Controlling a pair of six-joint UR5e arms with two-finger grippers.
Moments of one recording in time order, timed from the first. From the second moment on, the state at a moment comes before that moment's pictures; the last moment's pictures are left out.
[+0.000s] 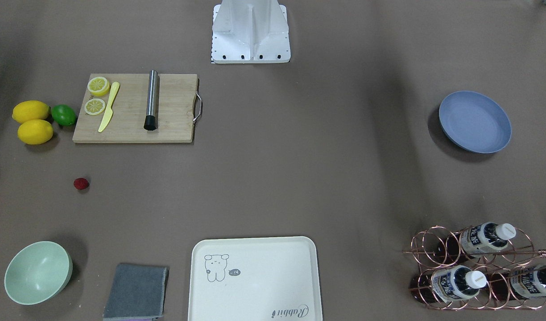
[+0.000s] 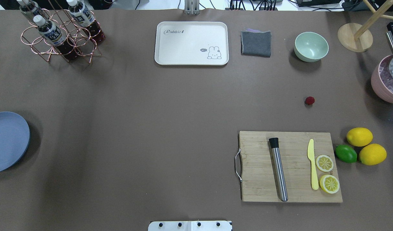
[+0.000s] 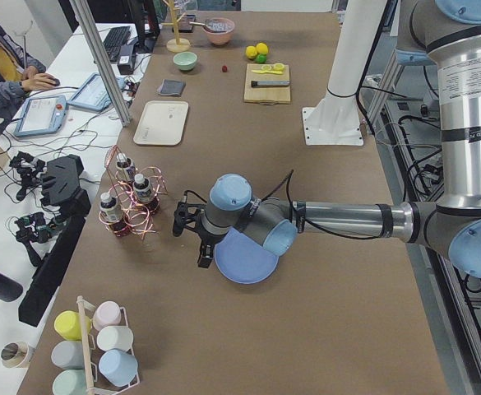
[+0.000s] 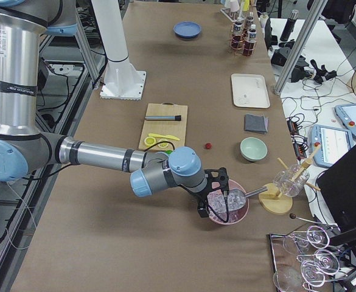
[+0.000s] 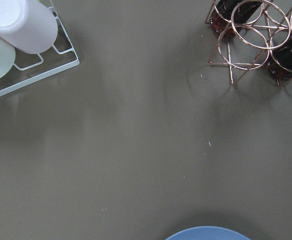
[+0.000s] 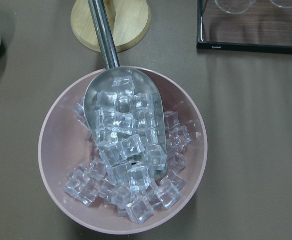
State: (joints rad) left arm -1.47 -1.41 -1.73 -2.13 -2.31 -0.44; right arm 1.60 -1.70 1.59 -1.06 2.33 0.20
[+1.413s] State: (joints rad) left arm -1.45 -1.36 -1.71 -2.23 -2.31 -0.45; right arm 1.59 -1.71 1.59 -1.05 2.35 0.20
